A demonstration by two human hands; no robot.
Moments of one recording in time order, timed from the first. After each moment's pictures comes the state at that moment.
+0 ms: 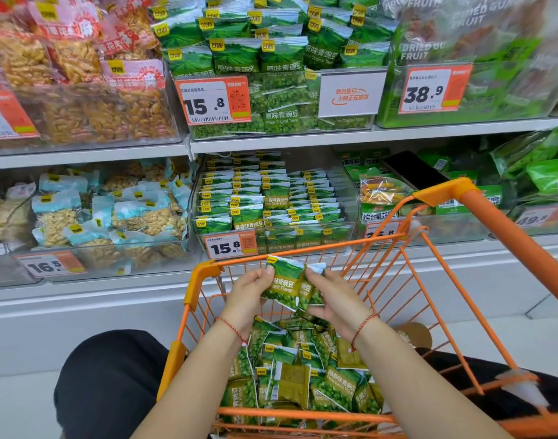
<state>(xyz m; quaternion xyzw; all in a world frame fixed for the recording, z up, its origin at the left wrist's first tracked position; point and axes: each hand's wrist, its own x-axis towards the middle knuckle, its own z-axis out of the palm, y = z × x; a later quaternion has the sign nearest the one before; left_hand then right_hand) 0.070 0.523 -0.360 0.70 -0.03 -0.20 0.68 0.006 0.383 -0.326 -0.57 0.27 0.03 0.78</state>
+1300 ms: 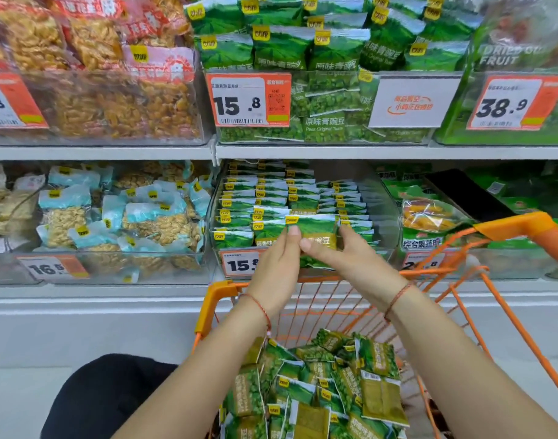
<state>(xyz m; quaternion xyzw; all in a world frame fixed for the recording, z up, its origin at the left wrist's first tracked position) 0.107 0.506 -0.290 0.78 -0.14 -0.09 0.61 0.081 0.371 -0.265 -0.78 0.08 0.03 0.62</state>
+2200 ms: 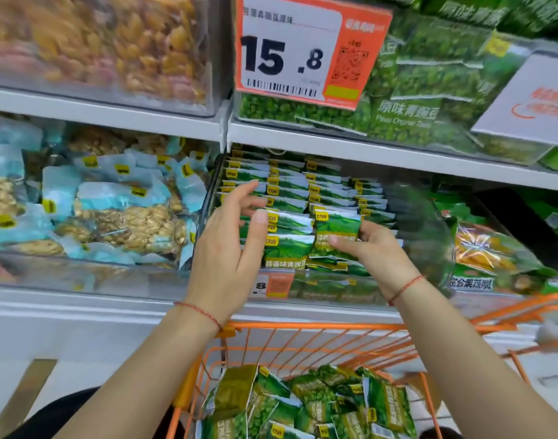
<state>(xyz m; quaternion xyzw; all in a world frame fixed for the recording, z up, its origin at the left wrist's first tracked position) 0.203 0.555 -0.319 0.79 -0.20 0.18 0.55 0.195 0.345 -0.313 -0.81 0.17 -0.01 0.55</state>
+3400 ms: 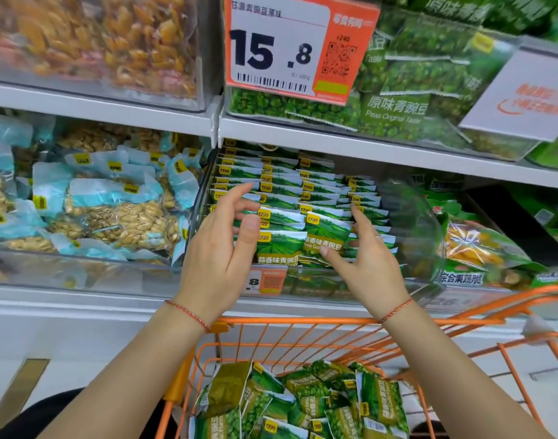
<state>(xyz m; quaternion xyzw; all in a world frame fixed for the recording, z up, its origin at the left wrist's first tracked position) 0.206 0.559 -0.329 0.80 -0.24 0.17 0.53 0.169 0.345 -0.329 -0.96 0.11 -0.12 0.24</state>
